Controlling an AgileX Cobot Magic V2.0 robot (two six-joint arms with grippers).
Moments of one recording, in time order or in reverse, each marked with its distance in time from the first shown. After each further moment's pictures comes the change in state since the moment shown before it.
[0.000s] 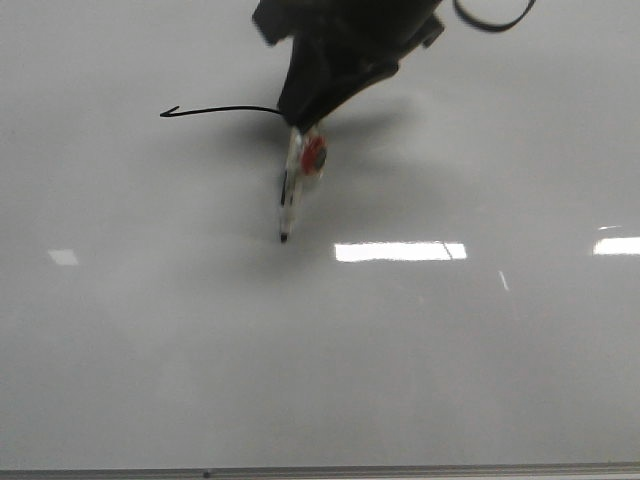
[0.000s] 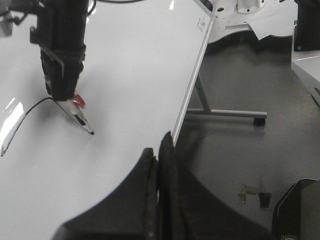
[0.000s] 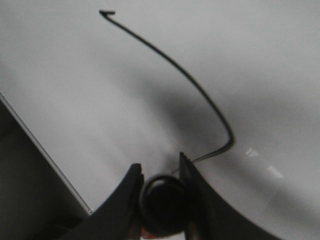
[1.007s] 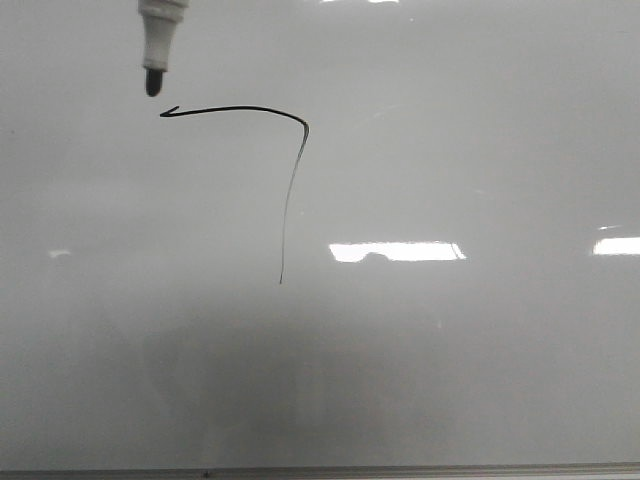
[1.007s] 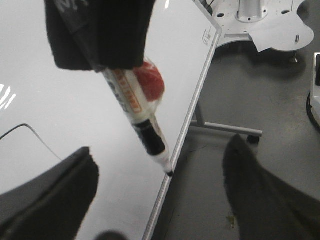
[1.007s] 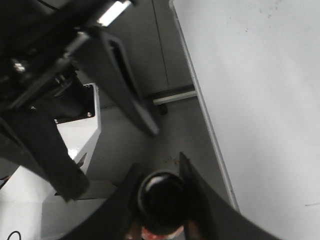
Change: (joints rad) left arm 0.000 0.367 0.000 -0.092 -0.362 0.000; right arm 0.145 -0.389 -0.086 0.248 0.554 -0.239
